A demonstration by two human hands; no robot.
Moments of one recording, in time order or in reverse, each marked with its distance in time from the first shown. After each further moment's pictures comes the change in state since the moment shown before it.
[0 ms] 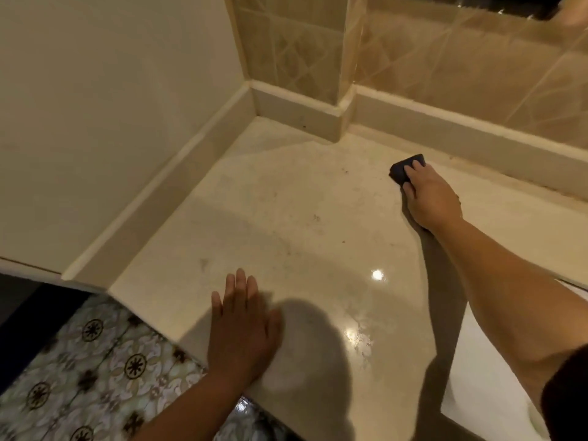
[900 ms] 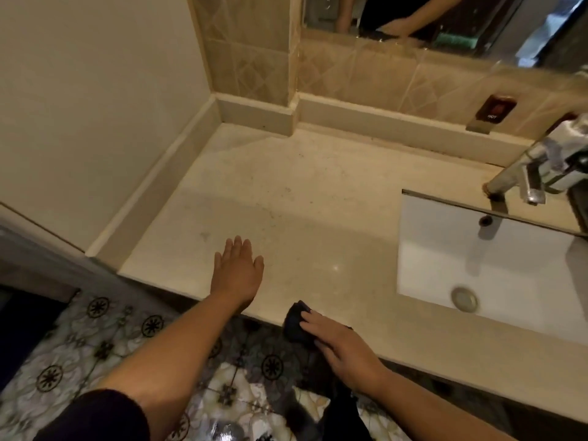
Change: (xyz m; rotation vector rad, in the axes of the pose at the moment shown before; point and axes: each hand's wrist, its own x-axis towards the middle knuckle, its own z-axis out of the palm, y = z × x) left_hand 0.000 -0.034 -0.032 -0.213 -0.217 0.136; right_hand -0.358 -0.248 -0.022 0.623 -0.336 0.023
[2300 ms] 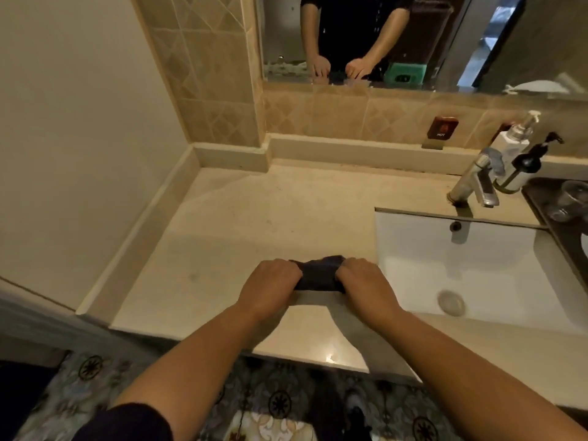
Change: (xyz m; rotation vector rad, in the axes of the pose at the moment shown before) left_hand -0.004 0.084 -0.038 0.263 0.199 0.709; right_hand 0.057 0.009 -0.108 -0.788 0.352 0.056
